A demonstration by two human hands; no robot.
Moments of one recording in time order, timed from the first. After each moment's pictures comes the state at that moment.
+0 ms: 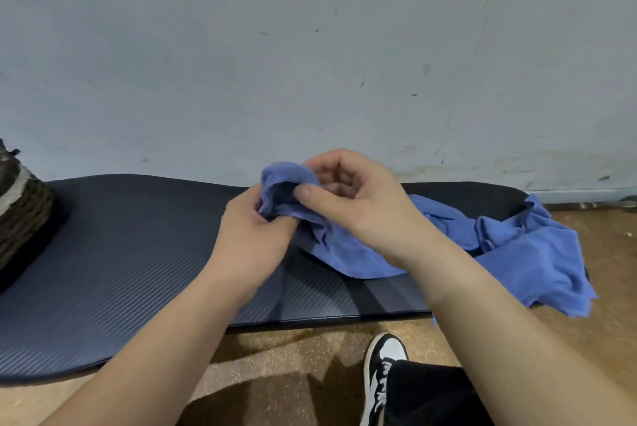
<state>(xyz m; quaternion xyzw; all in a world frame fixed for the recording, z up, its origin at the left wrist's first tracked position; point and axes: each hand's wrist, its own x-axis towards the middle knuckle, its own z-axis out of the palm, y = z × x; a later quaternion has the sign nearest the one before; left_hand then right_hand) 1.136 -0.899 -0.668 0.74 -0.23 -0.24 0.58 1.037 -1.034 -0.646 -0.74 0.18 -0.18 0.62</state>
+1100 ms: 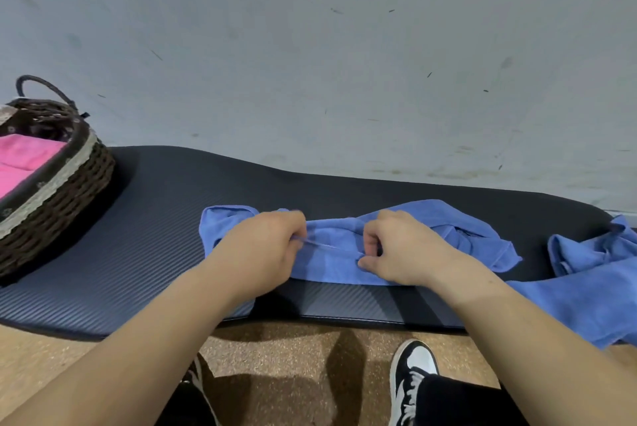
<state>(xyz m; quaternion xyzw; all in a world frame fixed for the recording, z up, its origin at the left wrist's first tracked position) 1.211 -0.842 -0.732 0.84 -0.49 -0.13 0.19 1.069 -1.045 -0.735 -0.95 0.21 0.13 0.20</state>
